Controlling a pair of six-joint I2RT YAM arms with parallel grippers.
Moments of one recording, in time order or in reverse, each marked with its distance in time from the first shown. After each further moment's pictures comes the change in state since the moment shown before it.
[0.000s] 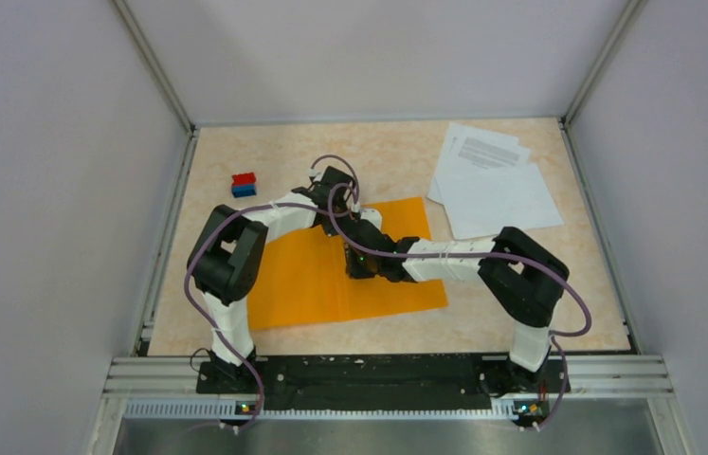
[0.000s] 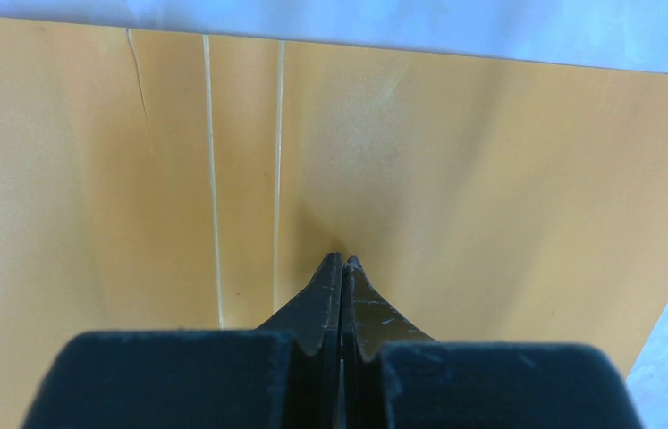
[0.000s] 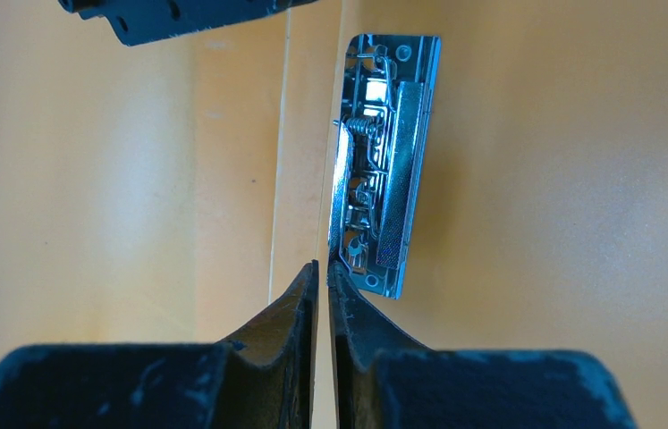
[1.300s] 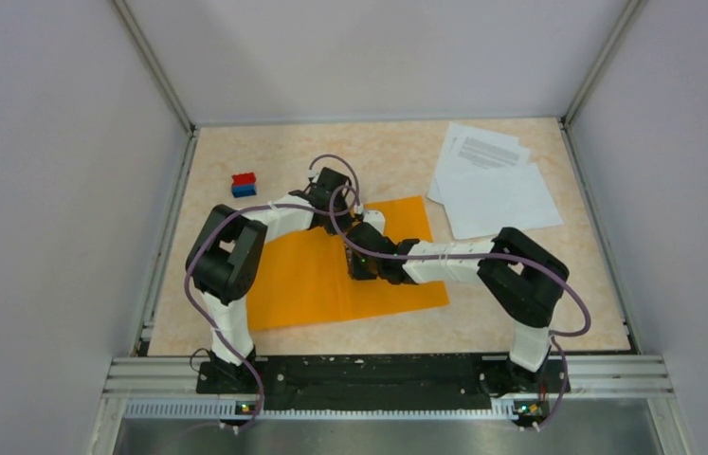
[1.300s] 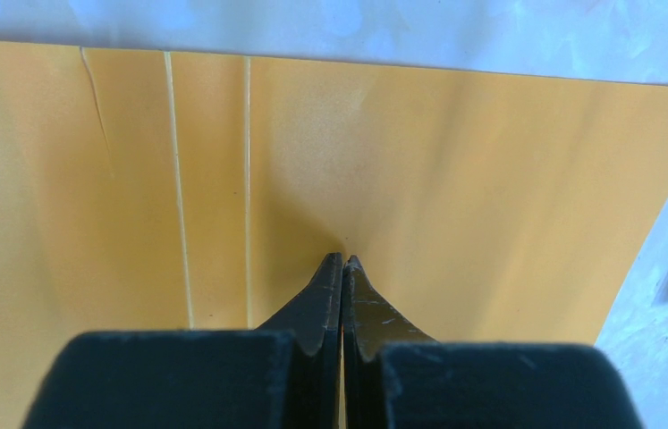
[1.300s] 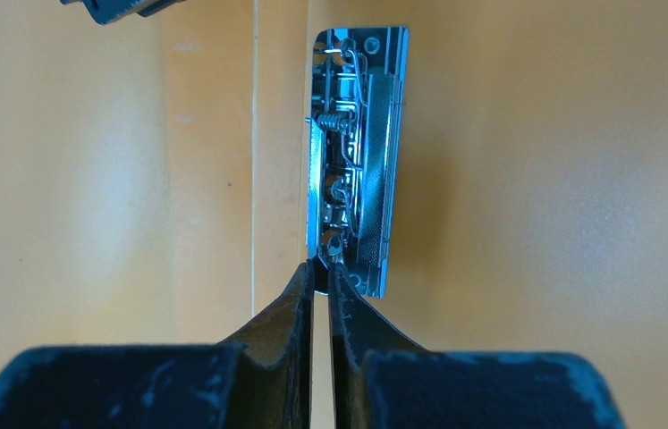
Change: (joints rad) left arm 0.018 -0.001 -0.042 0.103 0.069 -0.035; right arm 0.002 -0.001 -0.023 0.005 0.043 0.018
